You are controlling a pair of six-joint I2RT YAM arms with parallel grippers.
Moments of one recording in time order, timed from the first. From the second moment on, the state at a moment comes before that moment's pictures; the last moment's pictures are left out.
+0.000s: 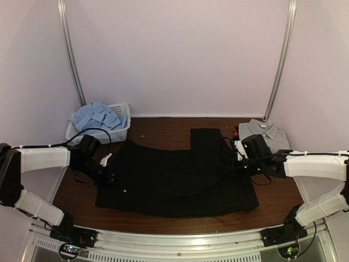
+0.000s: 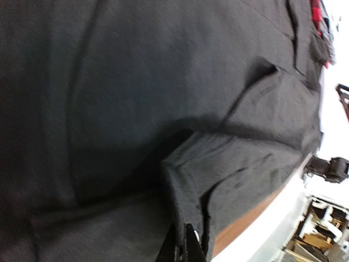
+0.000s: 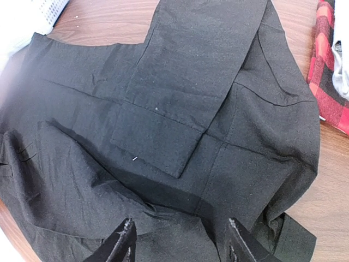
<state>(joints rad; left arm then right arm) -0.32 1.37 0.67 -0.48 0.60 -0.39 0.64 1.27 0.65 -0.17 0.04 0.43</state>
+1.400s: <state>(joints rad) -0.22 1.36 0.77 -0.76 0.40 -0.21 0.69 1.29 0.65 -0.19 0.09 0.40</state>
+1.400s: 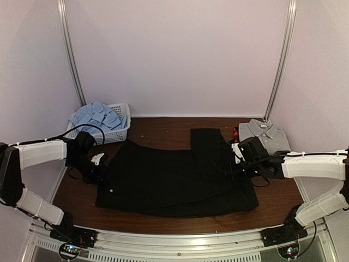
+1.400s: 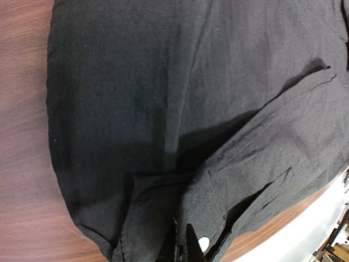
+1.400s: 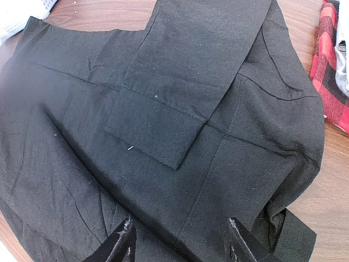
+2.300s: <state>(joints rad) -0.50 1.27 0.70 -0.33 0.36 -0.39 0.87 1.35 0.64 -0.23 0.08 0.45</state>
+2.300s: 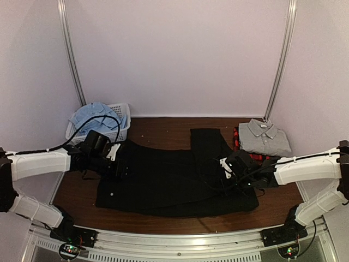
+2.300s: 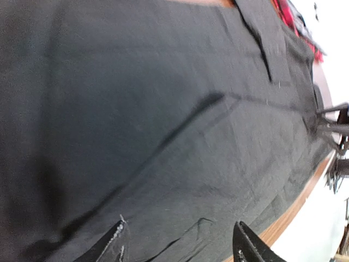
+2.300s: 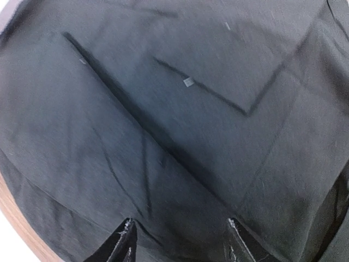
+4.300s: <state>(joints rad) -0.85 1.43 0.86 -0.17 -0.06 -0.47 0.46 1.74 0.96 -0.06 -0.05 0.53</state>
